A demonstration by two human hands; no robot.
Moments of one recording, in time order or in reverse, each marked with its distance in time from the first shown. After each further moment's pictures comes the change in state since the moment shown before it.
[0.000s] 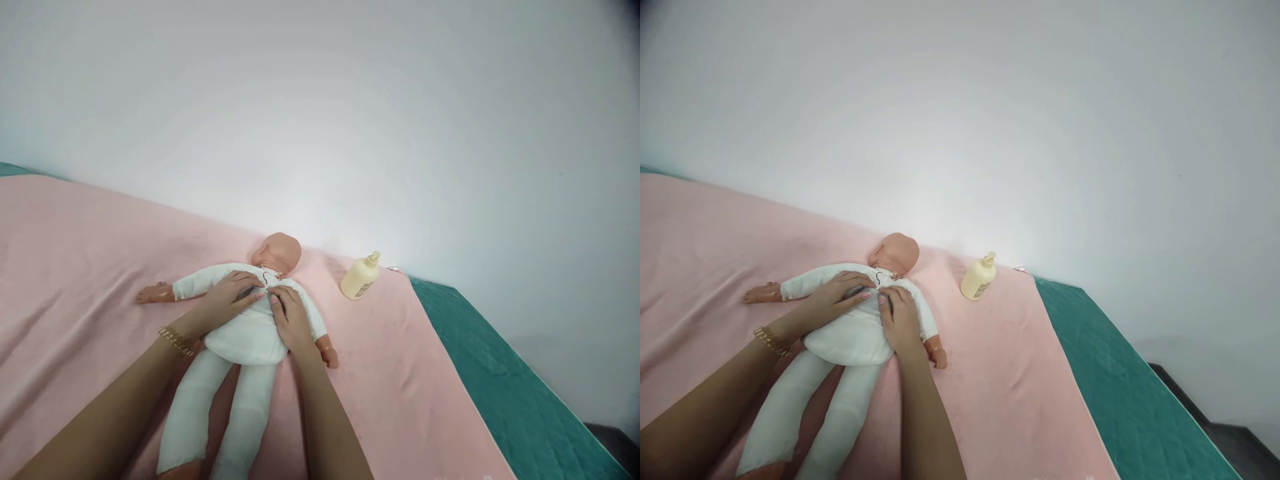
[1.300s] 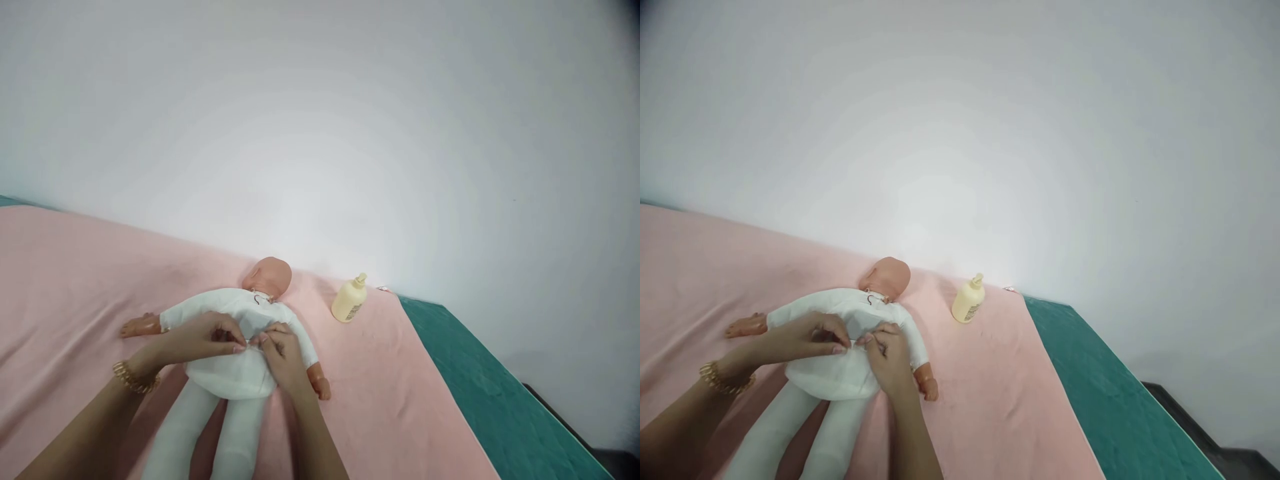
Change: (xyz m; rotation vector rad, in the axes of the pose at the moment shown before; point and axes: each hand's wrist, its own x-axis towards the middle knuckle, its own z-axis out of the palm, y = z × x) left_hand -0.011 0.011 -0.030 -0.218 -0.321 -0.020; right_hand -0.013 -0.015 -0.008 0.199 -0.010 0.067
